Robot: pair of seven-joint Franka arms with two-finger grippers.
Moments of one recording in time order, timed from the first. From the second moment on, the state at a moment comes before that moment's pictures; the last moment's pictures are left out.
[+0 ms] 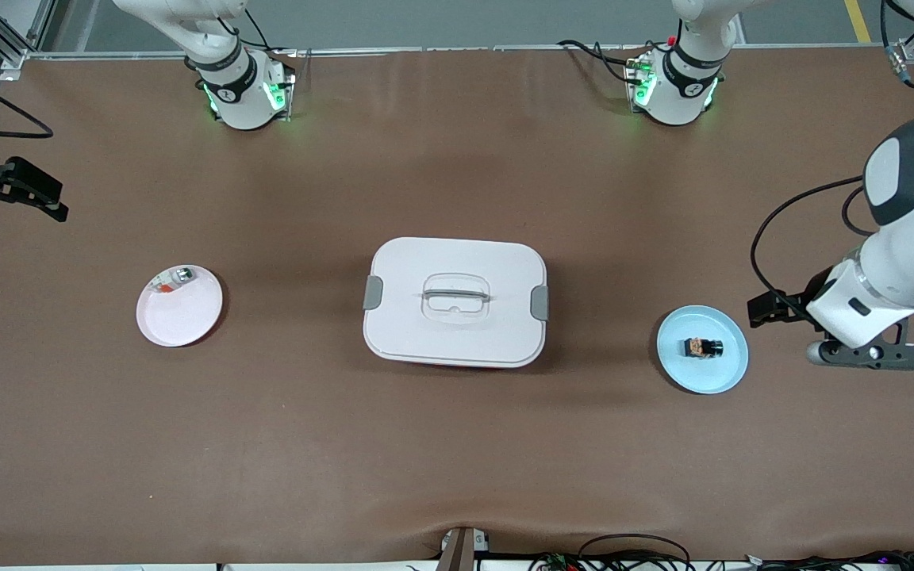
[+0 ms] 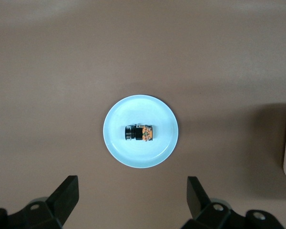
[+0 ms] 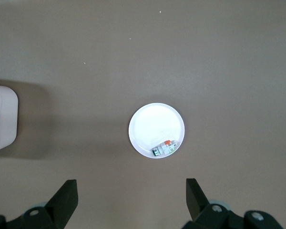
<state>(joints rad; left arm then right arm) 0.36 0.34 -0.54 -1.48 0.21 1.78 -0.13 -0.07 -0.02 0.05 -1.55 -0.02 1.57 -0.07</state>
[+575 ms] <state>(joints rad) 0.36 0.23 -0.54 -1.46 0.19 1.65 -0.14 -0.07 -0.02 0.05 -1.55 -0.02 1.58 -0.02</state>
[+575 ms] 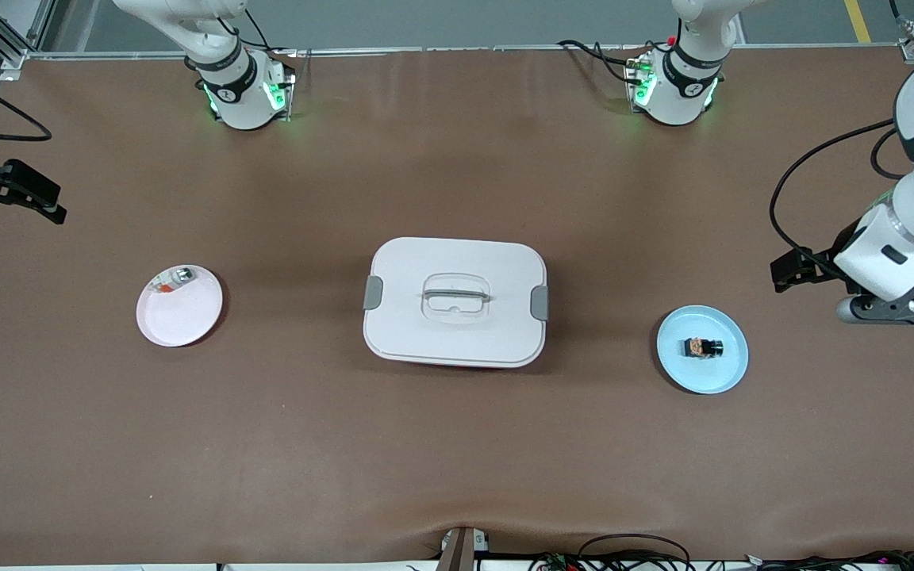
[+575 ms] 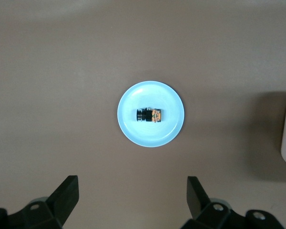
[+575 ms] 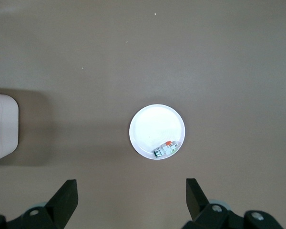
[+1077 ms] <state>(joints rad) 0.19 0.15 -0.33 -1.44 0.19 1.60 -0.13 -0.07 -0.02 0.05 -1.55 -0.02 1.59 -0.02</state>
